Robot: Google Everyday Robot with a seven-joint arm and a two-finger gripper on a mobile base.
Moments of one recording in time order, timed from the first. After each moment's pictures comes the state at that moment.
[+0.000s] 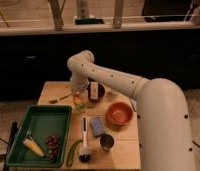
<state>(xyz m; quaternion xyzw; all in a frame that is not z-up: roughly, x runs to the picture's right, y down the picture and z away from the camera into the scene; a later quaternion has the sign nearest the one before) -0.113 0.045 0.826 -0.26 -0.24 -0.39 0.85</state>
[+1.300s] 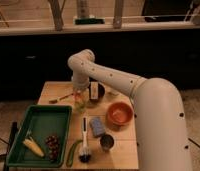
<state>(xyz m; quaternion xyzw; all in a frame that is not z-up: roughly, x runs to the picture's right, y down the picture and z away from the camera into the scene) -0.105 0.038 0.835 -0.27 -0.23 -0.39 0.85</state>
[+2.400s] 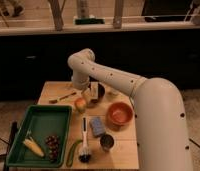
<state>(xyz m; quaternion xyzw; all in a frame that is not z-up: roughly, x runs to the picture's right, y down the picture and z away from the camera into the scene) -0.104 0.039 0.829 -0.27 -0.23 -0.40 0.84</state>
